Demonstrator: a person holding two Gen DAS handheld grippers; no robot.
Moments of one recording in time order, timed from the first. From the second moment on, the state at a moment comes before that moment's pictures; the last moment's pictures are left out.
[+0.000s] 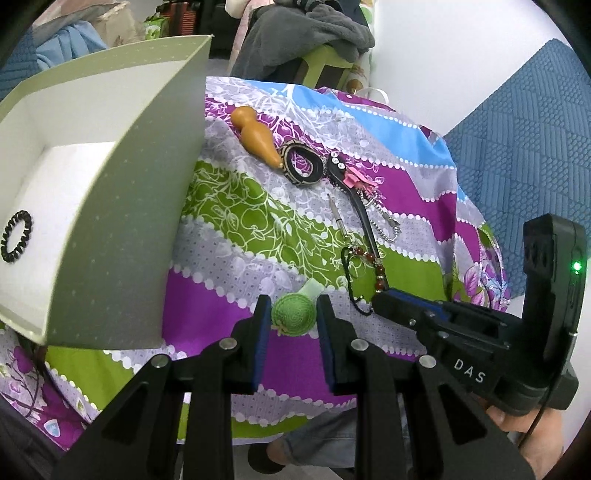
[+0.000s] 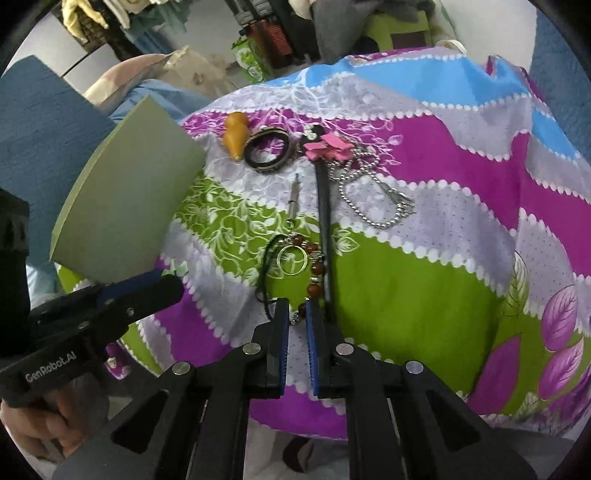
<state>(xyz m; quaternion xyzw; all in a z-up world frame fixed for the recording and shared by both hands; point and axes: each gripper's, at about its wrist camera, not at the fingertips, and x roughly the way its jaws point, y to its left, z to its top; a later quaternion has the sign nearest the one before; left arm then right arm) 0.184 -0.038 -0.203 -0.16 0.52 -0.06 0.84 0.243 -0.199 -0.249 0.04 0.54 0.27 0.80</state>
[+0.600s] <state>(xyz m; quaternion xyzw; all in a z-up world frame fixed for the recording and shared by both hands) 0.185 -0.031 -0.206 -0.17 0.52 -0.05 0.83 0.240 -0.145 -0.254 -0.10 0.48 0.28 0.83</state>
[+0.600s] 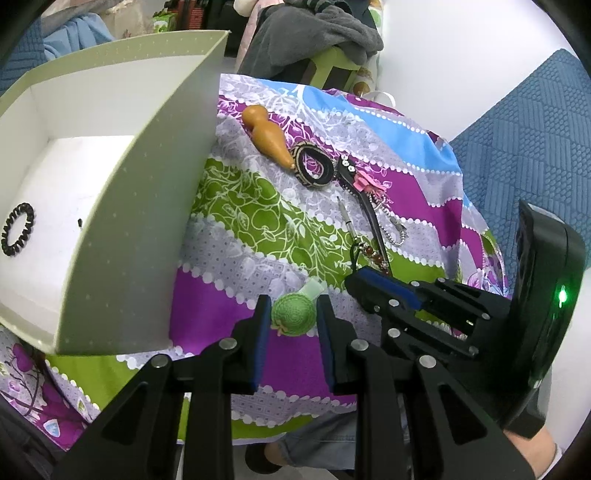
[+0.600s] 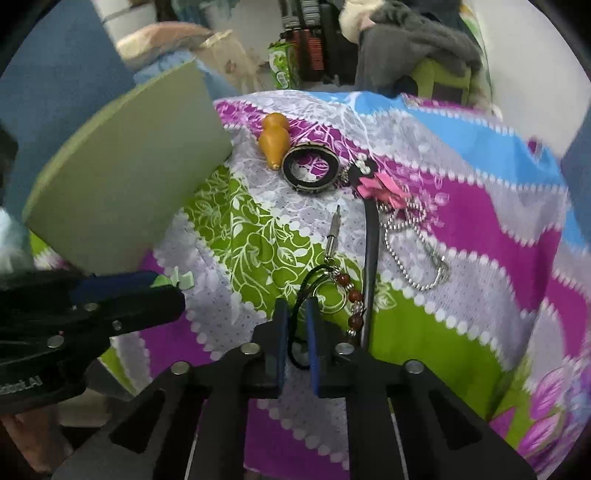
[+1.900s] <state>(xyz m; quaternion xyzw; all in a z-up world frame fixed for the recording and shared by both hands) 0.179 -0.025 -0.189 -0.16 0.51 -0.06 0.84 0.236 -0.150 -0.253 -0.14 0.48 0.24 0.83</state>
